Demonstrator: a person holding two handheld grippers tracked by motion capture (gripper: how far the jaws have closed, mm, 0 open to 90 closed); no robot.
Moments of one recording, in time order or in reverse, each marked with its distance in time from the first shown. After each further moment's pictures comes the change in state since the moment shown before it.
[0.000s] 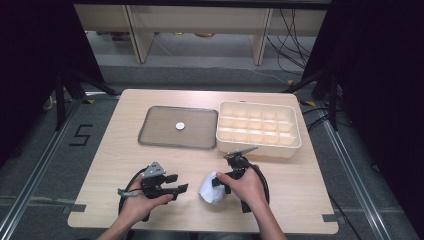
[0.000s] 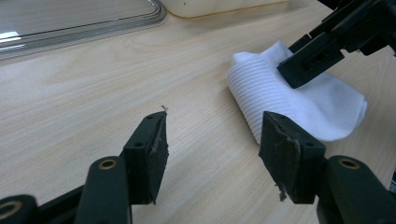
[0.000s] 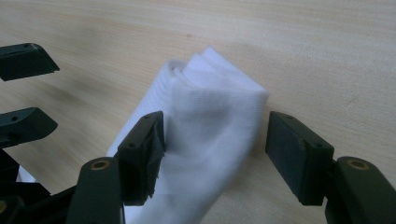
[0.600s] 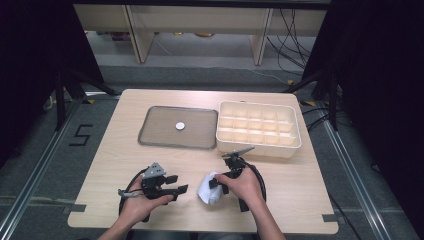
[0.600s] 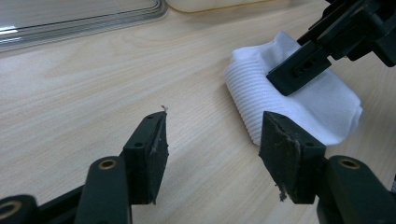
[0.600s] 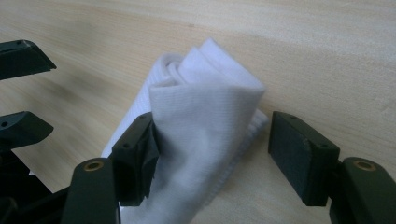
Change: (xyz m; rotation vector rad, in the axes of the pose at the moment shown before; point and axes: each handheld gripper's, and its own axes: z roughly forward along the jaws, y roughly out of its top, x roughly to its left) left arm 0.001 -0.002 0.002 0.006 0.001 -0.006; right arm 0.000 0.005 0.013 0.064 0.046 0.046
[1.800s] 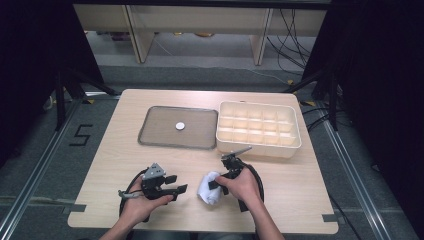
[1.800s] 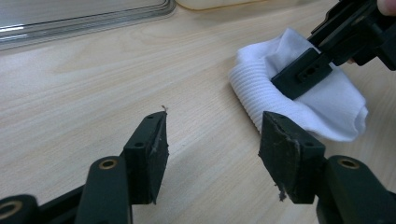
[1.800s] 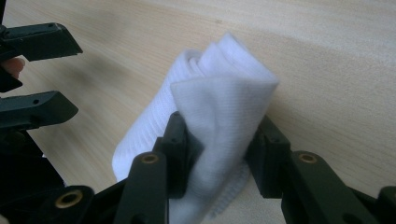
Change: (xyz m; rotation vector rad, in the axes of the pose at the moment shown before) left arm 0.002 -0.005 0.003 -0.009 0.031 0.002; right arm -0.004 0.001 0.008 0.018 0.036 -0.095
